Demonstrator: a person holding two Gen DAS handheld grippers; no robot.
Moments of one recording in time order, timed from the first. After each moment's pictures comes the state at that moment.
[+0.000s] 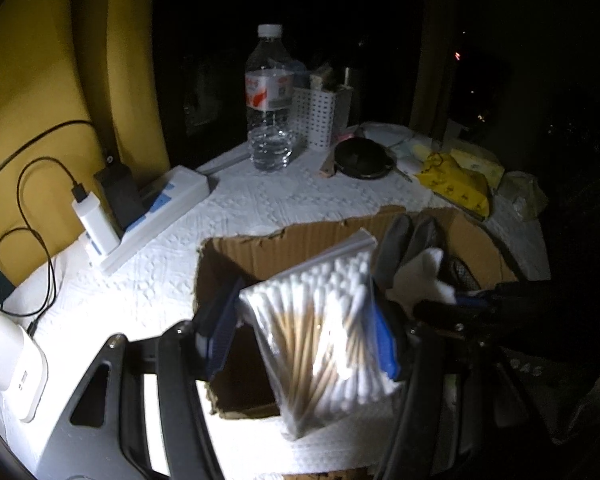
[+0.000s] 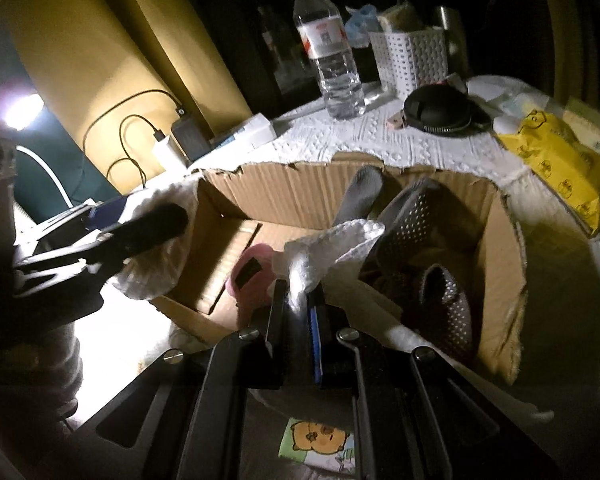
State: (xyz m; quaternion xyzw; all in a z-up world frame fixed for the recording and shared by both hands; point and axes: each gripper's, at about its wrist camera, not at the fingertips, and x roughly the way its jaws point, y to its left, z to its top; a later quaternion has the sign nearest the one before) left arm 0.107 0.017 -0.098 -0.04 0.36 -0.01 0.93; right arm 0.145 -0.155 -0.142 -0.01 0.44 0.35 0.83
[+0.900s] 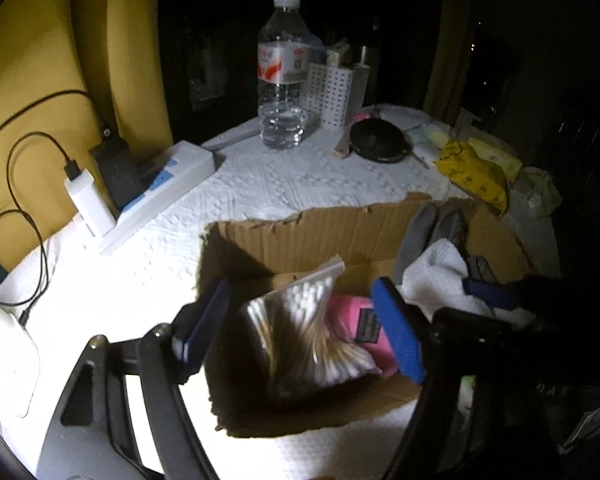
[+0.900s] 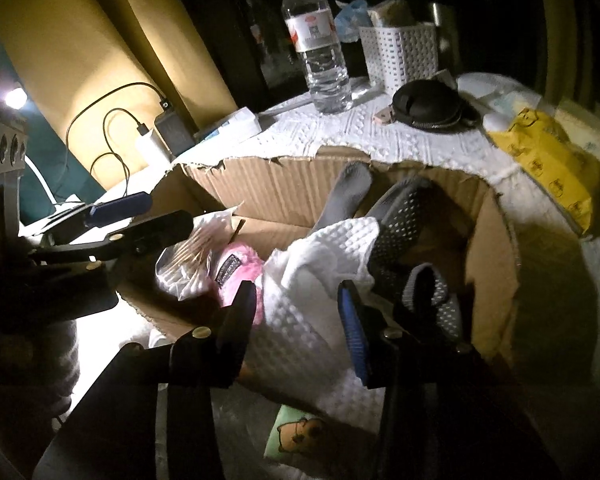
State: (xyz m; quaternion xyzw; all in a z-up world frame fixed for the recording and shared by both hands) left arm 0.123 0.028 -0.114 -0.06 0.39 0.00 0.92; right arm 0.144 -0.152 -0.140 -0.03 0.44 0.32 0.84
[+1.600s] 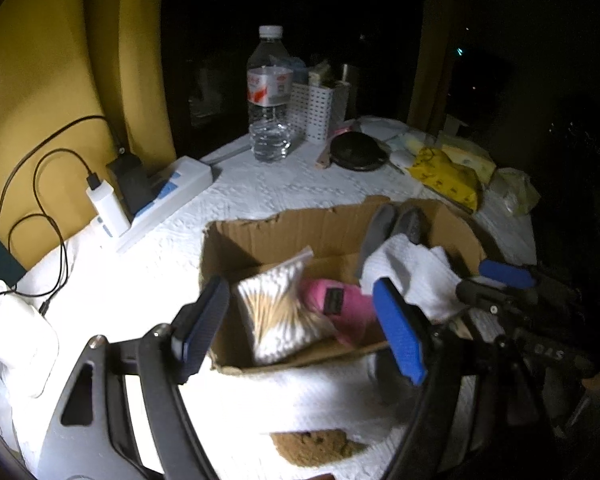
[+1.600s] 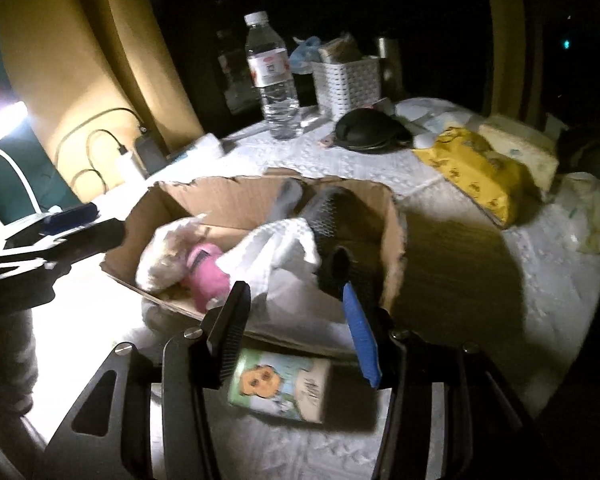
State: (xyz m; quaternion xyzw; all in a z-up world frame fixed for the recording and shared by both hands) left arm 0.080 0.010 -0.083 -0.05 0.38 -0.01 0.93; right arm 0.112 -0.198 -0.112 -0.04 0.40 0.25 0.88
